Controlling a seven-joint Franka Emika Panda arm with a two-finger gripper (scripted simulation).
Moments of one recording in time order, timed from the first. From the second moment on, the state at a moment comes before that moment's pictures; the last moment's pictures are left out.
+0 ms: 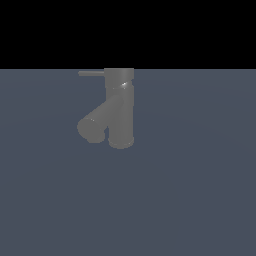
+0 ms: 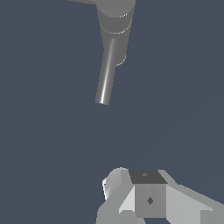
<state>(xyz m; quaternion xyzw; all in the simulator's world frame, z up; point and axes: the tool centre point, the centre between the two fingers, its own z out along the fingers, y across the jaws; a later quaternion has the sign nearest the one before) -0.260 0.014 0.484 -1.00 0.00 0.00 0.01</state>
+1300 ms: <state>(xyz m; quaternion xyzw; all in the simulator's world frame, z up) -0.233 0.020 0.498 -1.00 0.05 -0.01 0.03</state>
